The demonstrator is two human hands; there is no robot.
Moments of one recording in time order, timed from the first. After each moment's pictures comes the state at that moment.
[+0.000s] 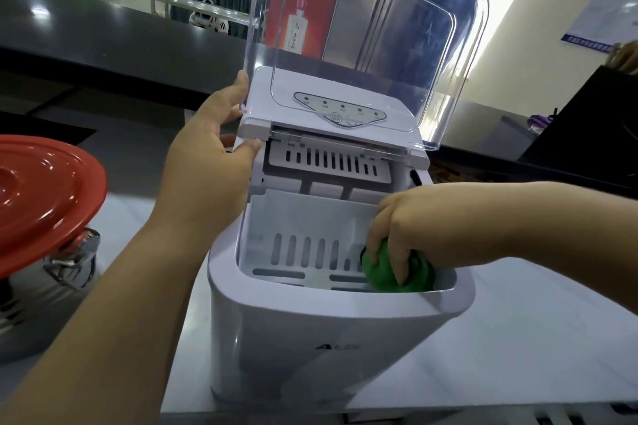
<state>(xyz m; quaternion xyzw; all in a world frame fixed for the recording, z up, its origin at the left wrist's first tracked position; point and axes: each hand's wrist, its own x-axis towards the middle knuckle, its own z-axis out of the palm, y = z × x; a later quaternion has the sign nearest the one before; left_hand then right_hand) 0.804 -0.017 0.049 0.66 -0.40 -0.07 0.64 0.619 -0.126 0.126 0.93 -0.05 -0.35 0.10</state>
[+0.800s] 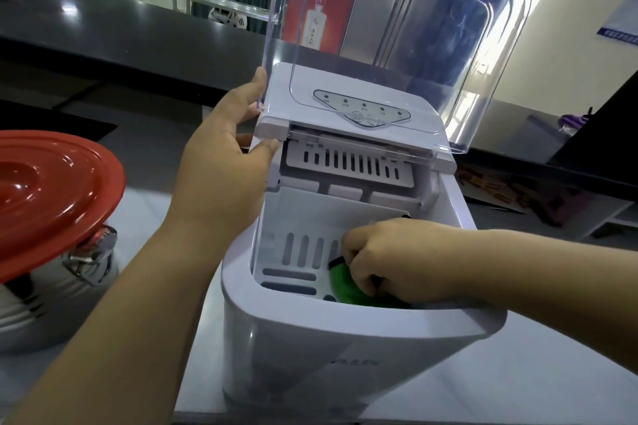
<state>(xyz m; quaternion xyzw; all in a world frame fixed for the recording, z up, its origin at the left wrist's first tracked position) 0.804 -0.017 0.048 0.67 -0.39 -0.06 0.63 0.639 -0.127 0.073 0.96 -0.04 -0.26 0.05</state>
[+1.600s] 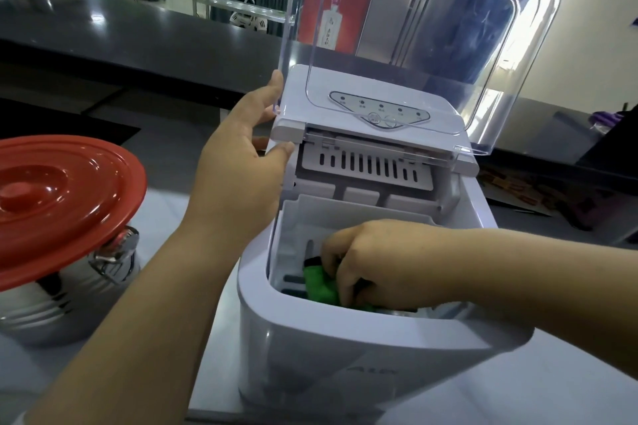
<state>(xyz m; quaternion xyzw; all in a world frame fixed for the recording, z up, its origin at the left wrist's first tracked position) 0.804 -0.017 0.050 0.66 -0.39 -0.06 0.63 0.661 -0.114 0.072 0.97 0.02 -0.24 -0.01</state>
